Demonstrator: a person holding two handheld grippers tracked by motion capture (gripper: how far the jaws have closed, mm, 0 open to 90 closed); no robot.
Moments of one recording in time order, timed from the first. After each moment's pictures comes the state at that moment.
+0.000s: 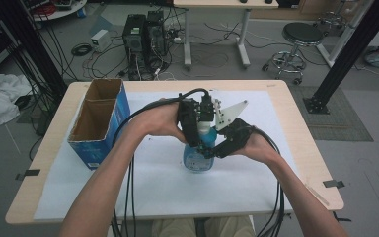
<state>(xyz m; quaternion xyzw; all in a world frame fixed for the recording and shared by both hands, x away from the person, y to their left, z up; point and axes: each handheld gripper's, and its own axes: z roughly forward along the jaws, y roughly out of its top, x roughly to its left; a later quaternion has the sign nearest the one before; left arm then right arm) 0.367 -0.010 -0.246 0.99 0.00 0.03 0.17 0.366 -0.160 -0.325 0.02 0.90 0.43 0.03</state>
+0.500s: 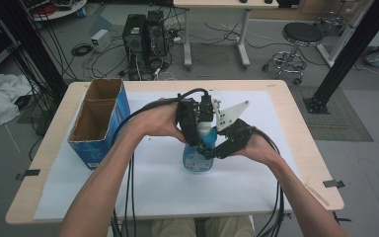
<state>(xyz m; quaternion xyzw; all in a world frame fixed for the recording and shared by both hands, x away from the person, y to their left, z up) 0.365 -0.008 -0.244 0.98 -0.01 0.03 0.18 0.364 -0.161 -0.326 0.02 0.90 0.44 0.02</state>
